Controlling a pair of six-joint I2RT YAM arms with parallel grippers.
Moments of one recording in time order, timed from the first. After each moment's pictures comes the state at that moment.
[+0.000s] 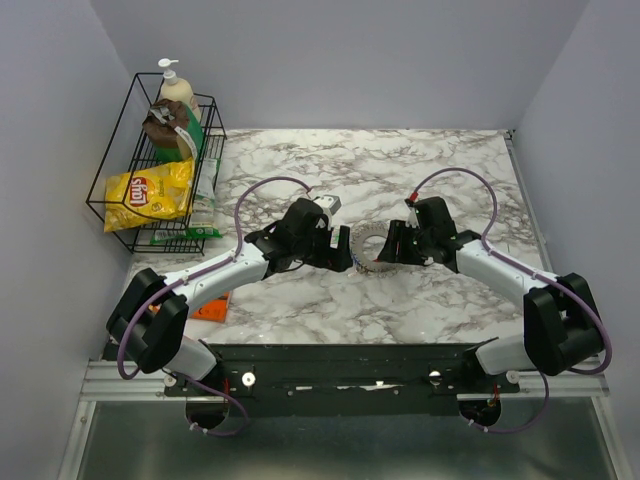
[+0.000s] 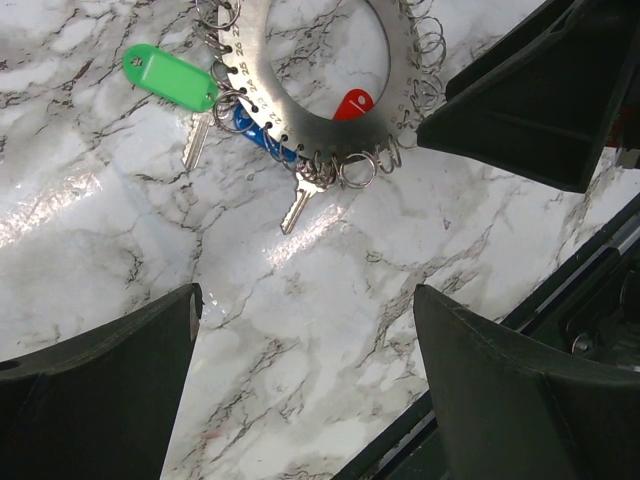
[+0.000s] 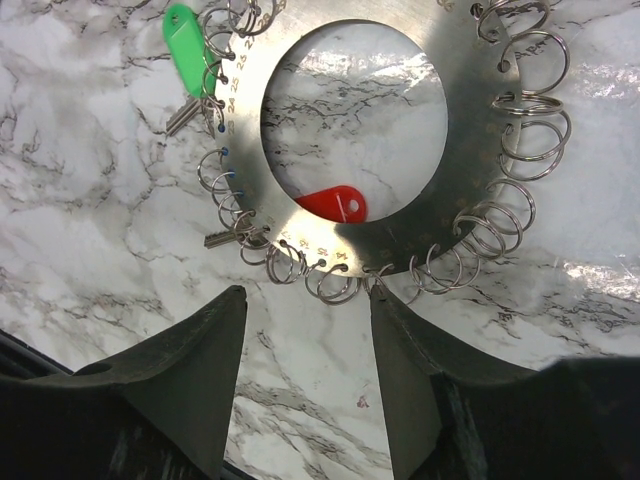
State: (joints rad) left arm -0.74 1.46 0.94 -0.19 0.17 -0.45; right arm 0.40 1.40 0.78 -0.25 -0.22 0.45
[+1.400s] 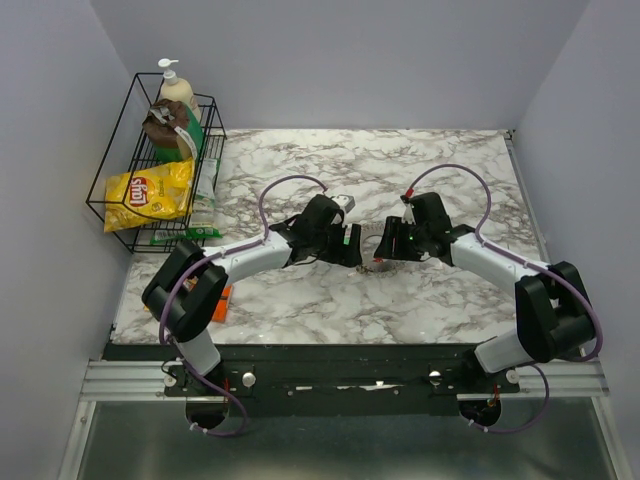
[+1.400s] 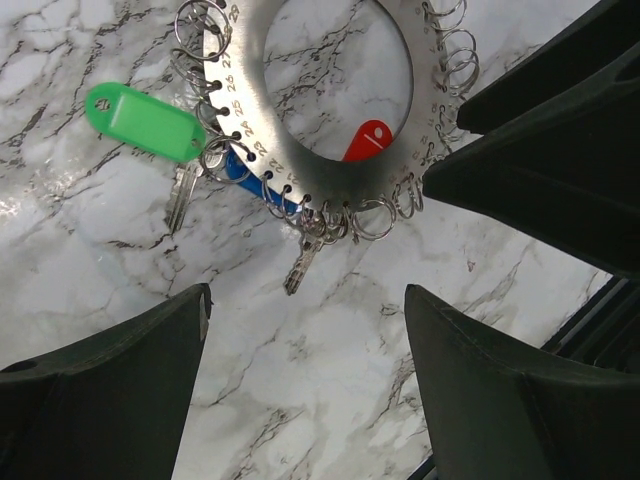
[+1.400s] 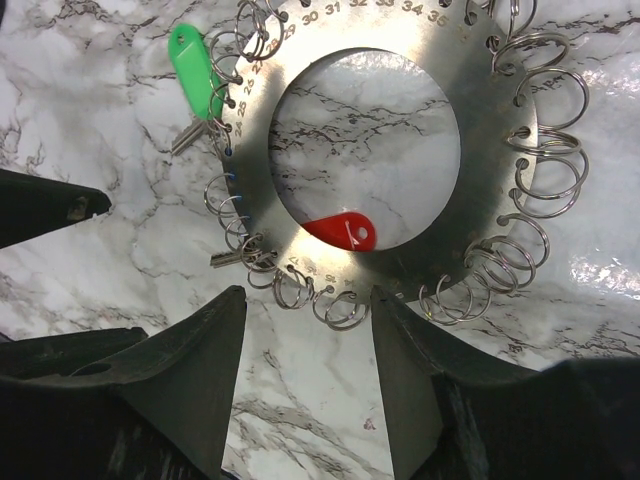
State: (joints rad) left arm -0.74 1.68 1.04 -0.13 0.20 -0.44; right arm 0.40 1.48 0.83 -0.24 -0.24 0.44
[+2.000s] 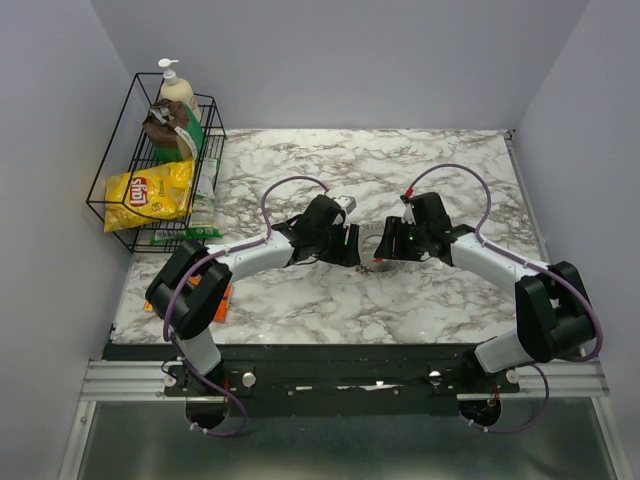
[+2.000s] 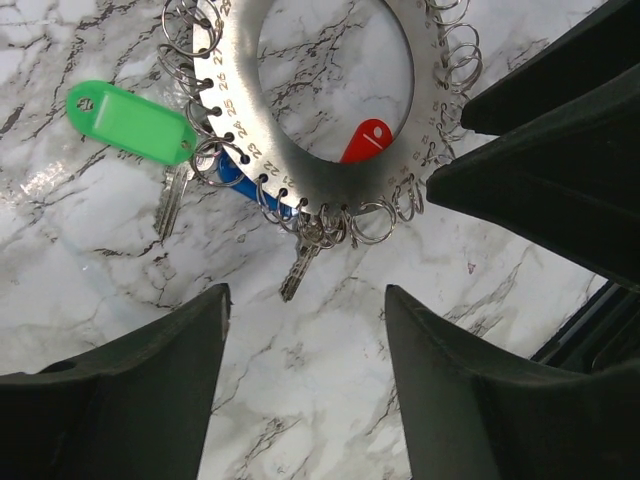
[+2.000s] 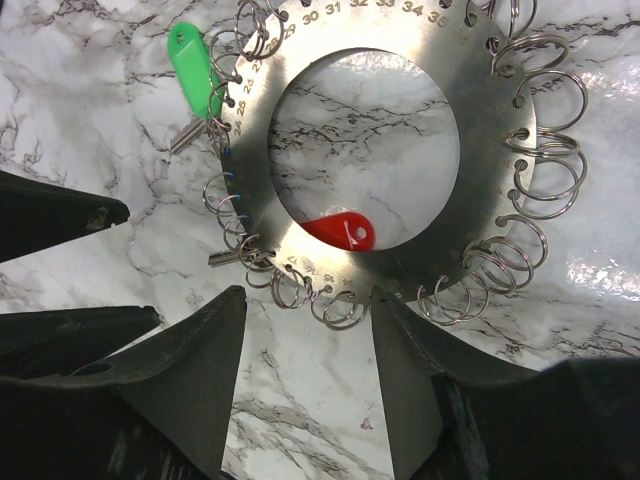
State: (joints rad) left arm -0.74 1.71 1.05 -0.12 0.22 -0.46; right arm 0.40 1.48 0.83 -0.25 -0.24 0.43
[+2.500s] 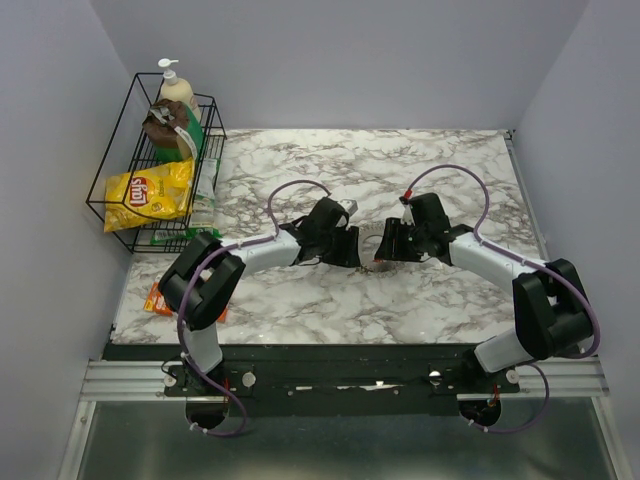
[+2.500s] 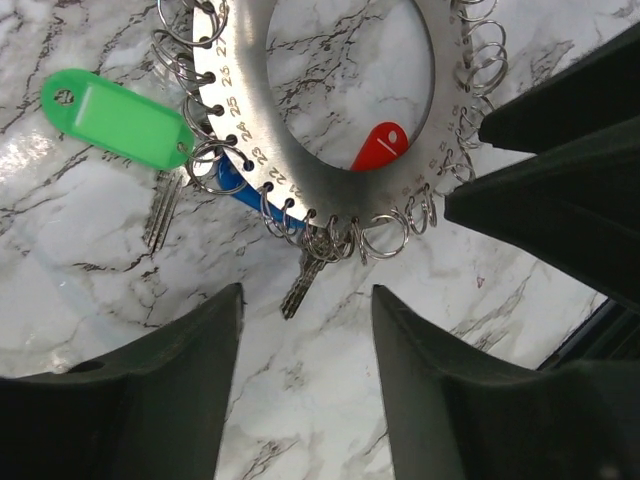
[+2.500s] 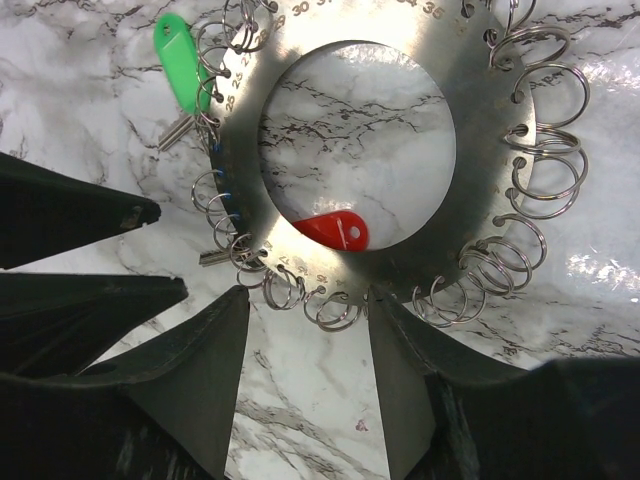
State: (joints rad) left arm -0.74 1.78 1.06 -0.09 0.23 -0.49; right arm 0.40 1.49 0.83 -0.25 -0.24 0.43
